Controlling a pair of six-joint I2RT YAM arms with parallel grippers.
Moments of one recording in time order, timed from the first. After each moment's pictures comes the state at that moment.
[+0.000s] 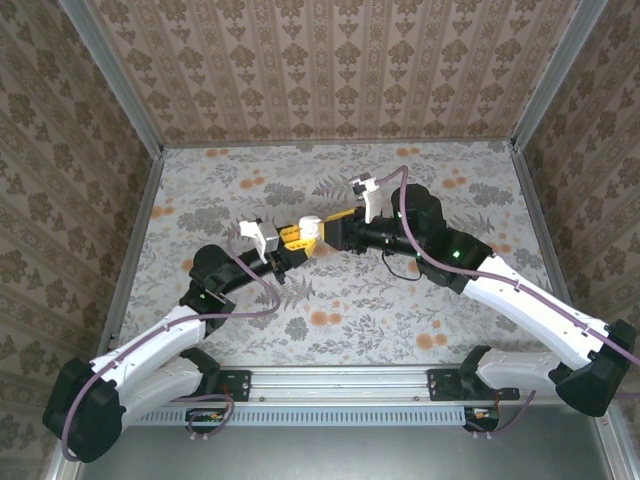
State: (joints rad) left arm -0.65 0.92 0.44 0.69 0.56 -0.13; right arm 0.77 1.17 1.16 -0.26 -0.28 0.49
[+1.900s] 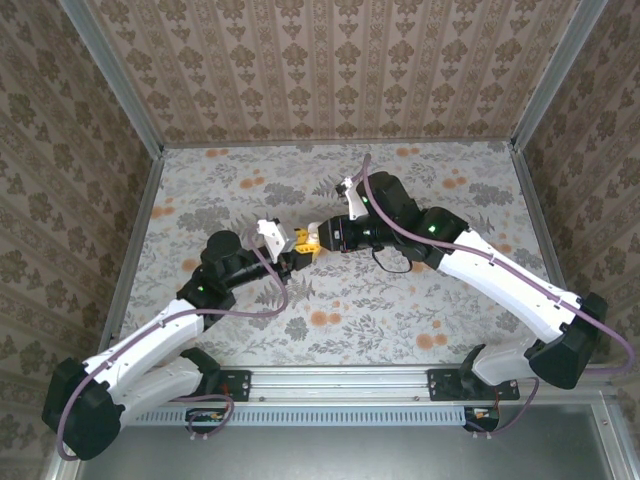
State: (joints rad) left arm -0.68 0.93 0.56 0.30 0.52 0.09; right arm 0.78 1.37 1.39 -0.67 -0.21 0.58
